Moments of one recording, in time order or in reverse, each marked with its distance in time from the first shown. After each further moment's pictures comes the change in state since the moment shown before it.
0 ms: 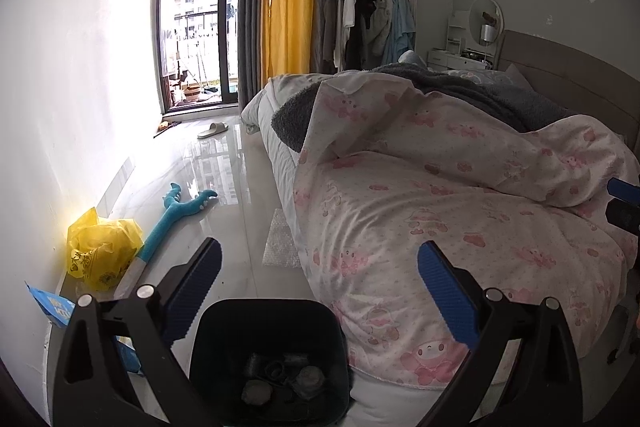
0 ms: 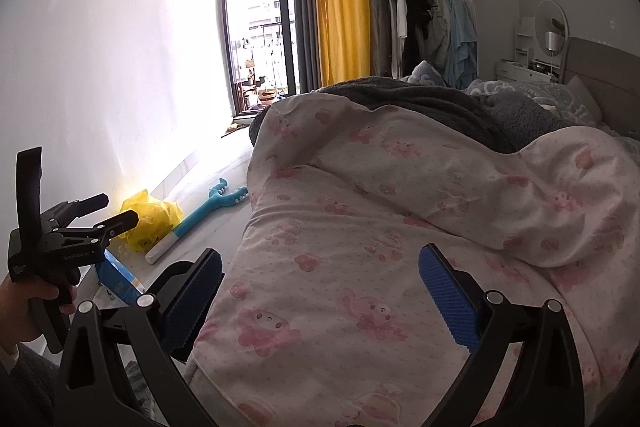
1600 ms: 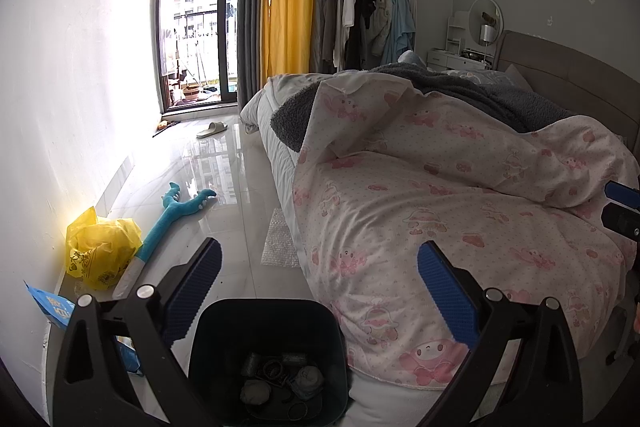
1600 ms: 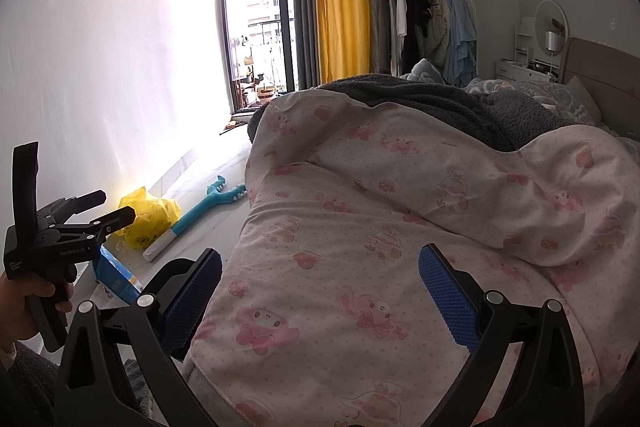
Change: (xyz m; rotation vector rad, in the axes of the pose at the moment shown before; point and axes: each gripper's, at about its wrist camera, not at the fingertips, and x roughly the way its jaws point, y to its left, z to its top) left arm 0.001 0.000 0.000 -0.004 0.000 -0.002; right arm 0.002 0.000 -0.001 -0.005 0.007 0.002
